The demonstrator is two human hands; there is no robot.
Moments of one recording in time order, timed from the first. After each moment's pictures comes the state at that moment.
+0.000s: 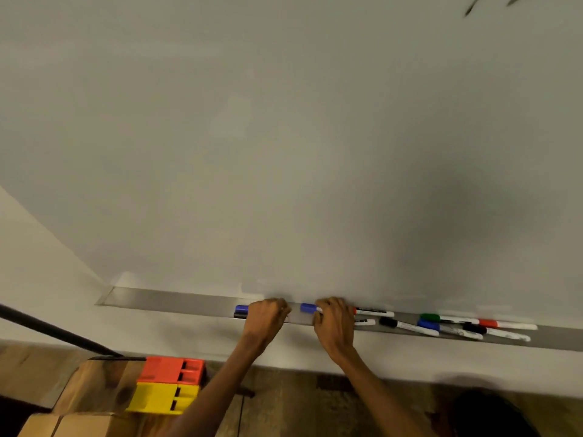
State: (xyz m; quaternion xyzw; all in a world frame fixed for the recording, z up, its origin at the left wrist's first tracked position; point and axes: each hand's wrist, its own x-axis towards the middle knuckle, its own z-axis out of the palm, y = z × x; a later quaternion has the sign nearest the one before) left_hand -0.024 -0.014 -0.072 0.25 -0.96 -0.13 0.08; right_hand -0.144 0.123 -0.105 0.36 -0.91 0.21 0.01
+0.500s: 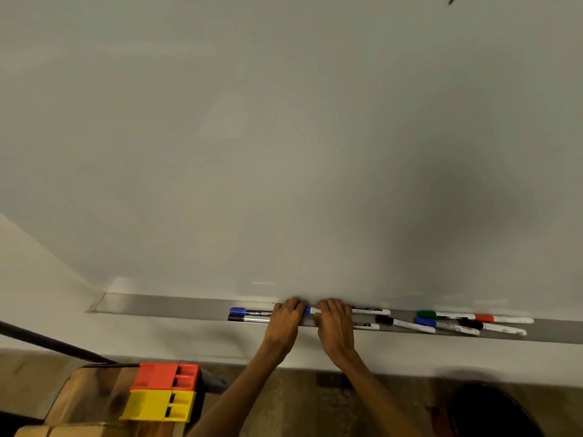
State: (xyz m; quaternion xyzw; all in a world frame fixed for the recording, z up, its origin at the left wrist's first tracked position) left_hand -0.055 0.026 -0.094 0.19 -0.97 -0.16 0.05; right_hand -0.152 0.134 -0.115 0.41 -0.90 0.13 0.01
